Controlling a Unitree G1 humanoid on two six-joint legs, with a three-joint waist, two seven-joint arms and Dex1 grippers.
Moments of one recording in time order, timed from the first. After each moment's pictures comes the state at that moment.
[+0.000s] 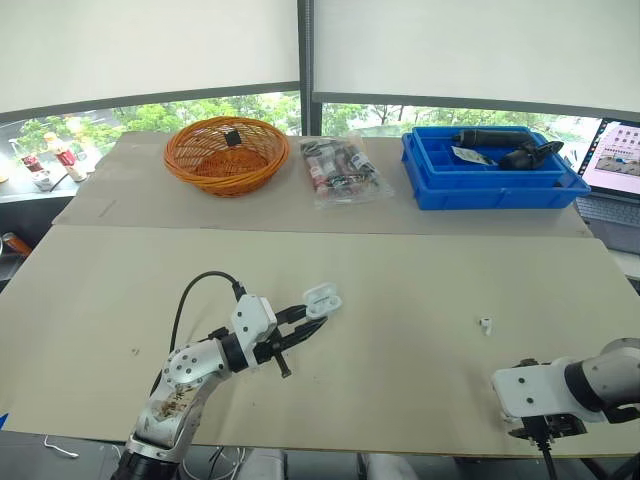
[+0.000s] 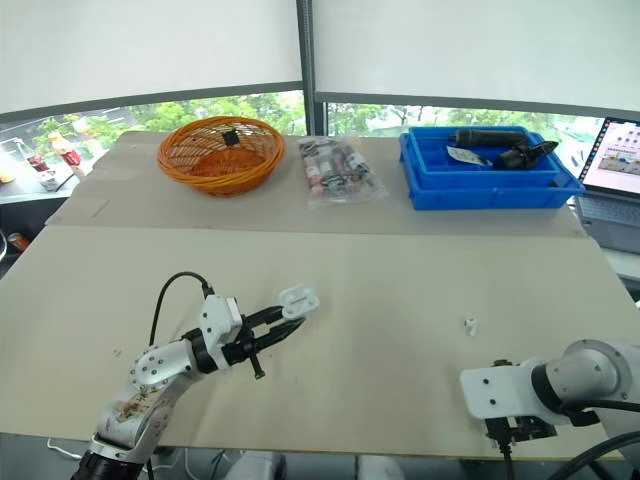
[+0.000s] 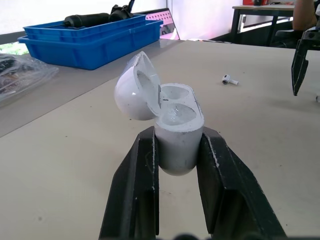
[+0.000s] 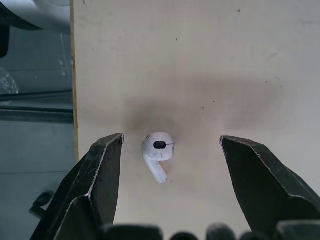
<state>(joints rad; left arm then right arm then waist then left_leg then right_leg) -0.04 0.41 -0.13 -0.30 -0.32 0.08 -0.81 0.28 -1.31 -0.10 -0.53 -0.08 0.23 1.28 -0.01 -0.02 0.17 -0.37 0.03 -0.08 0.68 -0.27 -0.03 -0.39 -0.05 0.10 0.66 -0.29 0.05</state>
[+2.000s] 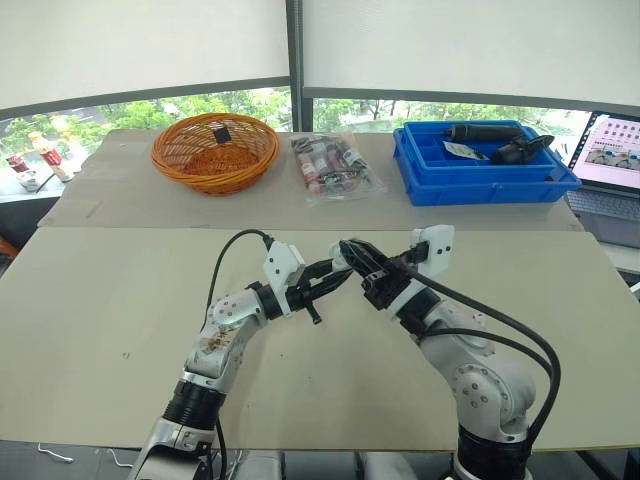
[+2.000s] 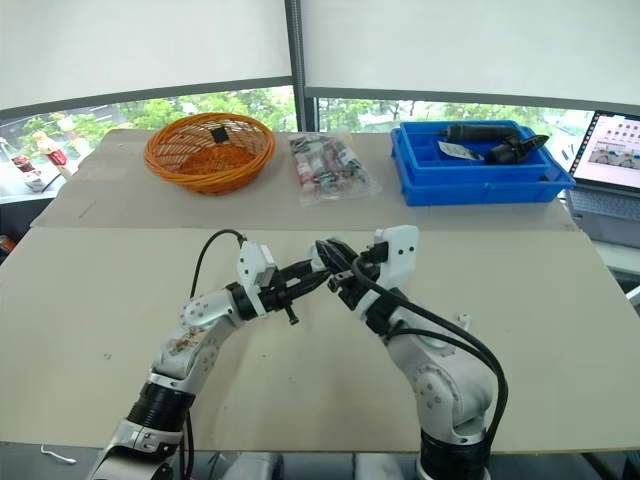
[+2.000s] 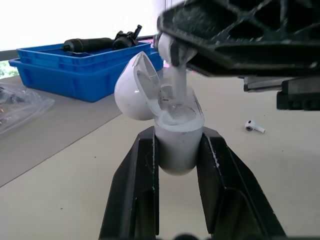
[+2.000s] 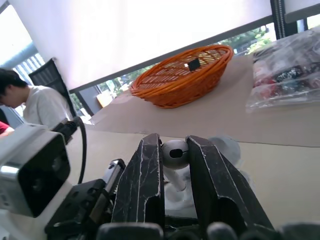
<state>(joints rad) -0.40 0.24 -0.14 0.01 -0.32 0.11 -0.81 -0.25 -0.01 -0.01 -0.59 0.50 0.77 0.26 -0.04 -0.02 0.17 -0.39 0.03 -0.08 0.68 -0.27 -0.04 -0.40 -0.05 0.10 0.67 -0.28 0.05</state>
